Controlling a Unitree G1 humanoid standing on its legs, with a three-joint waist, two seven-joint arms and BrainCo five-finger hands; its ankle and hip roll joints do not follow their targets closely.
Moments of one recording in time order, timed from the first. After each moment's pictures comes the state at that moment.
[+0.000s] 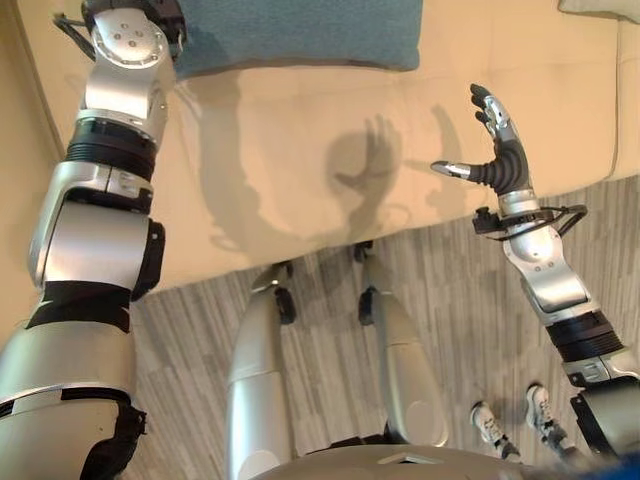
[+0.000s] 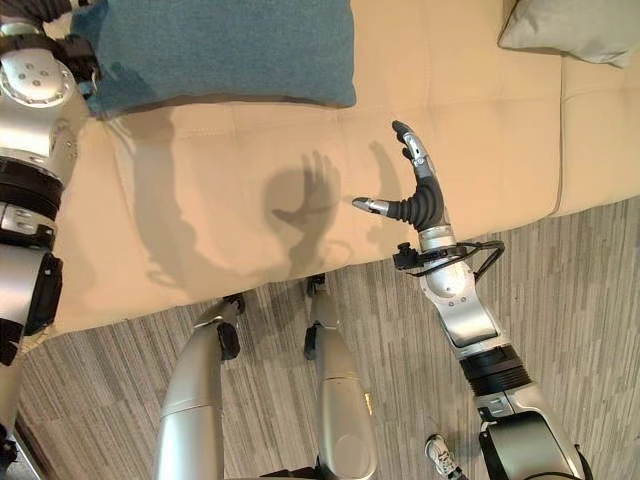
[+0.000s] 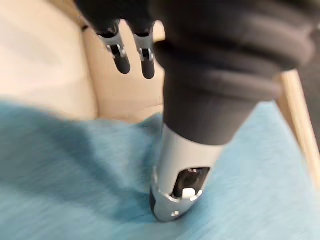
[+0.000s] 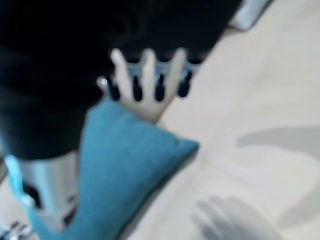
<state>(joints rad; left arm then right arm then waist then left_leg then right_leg) -1.40 0.74 -0.33 0.90 -0.32 -0.14 0.53 -0.45 -0.55 0.21 0.08 0.04 -0.24 -0.24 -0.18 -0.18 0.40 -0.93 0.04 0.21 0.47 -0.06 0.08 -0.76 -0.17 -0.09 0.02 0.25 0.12</state>
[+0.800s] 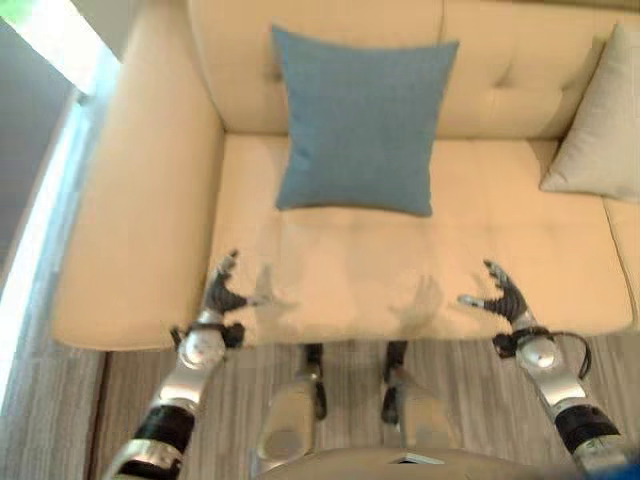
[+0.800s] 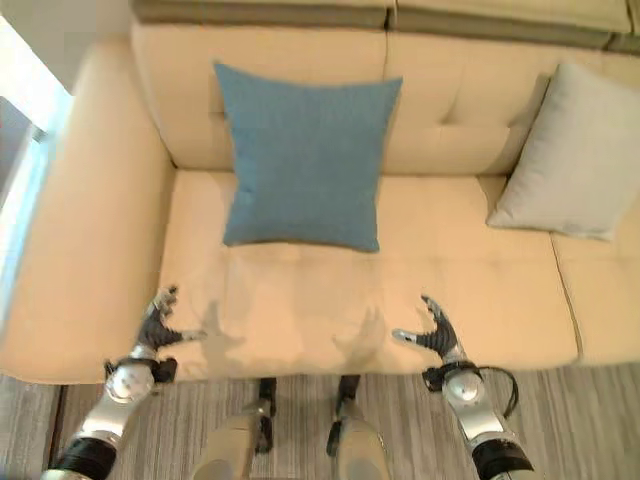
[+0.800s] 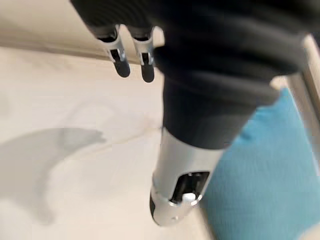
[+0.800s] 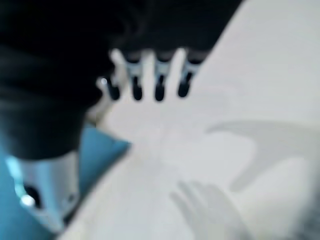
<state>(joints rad) -0.01 0.39 -0.17 0.62 -0.13 -0.20 0.17 -0.06 -0.44 0.18 0.68 -0.03 -0.18 -0.16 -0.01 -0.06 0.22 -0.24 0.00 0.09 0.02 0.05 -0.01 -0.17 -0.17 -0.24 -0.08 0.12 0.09</state>
